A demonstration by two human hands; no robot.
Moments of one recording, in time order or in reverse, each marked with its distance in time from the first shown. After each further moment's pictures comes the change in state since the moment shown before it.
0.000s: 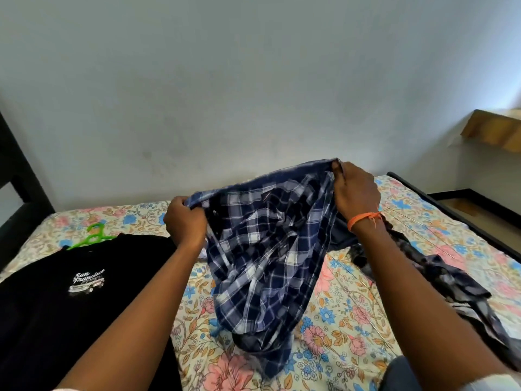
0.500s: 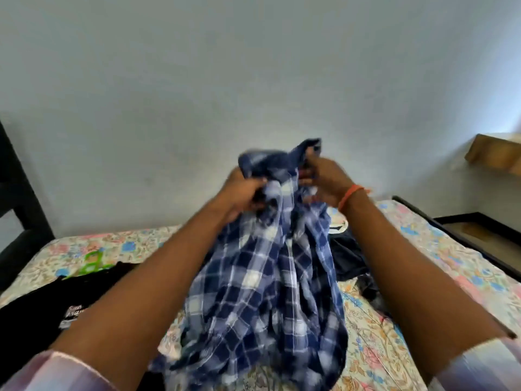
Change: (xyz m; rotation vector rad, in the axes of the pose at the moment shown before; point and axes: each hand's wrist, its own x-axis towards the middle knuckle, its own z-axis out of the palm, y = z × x) left_hand 0.010 0.129 0.039 -0.483 -0.802 0.173; right_hand 0.090 -0.060 0.014 1.067 -0.553 0.263
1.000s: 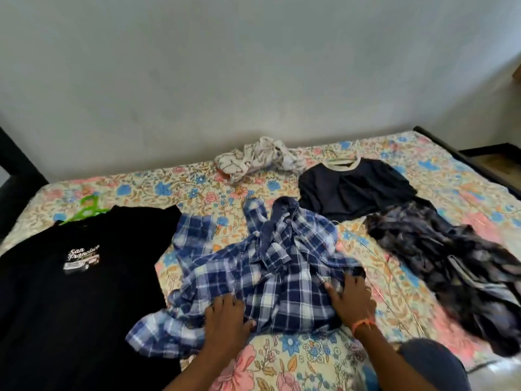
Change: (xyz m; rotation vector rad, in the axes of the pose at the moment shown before) left_hand -0.199 -0.314 0.007 1.422 -0.308 -0.445; right_hand -0.174 0.403 -0.066 -1.139 0.137 0.455
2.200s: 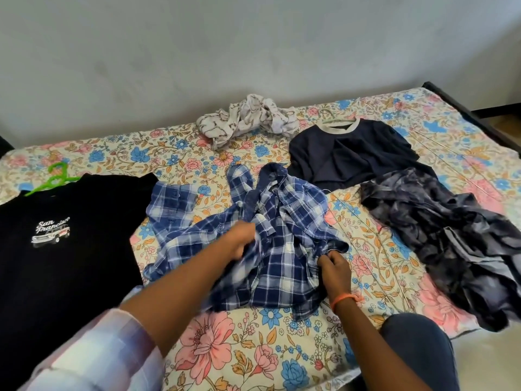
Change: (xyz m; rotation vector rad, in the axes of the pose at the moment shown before) left_hand 0.113 0.081 -0.081 -1.148 -0.375 -0.384; right_hand -0.003 -0.016 -0.003 0.925 0.010 0.222
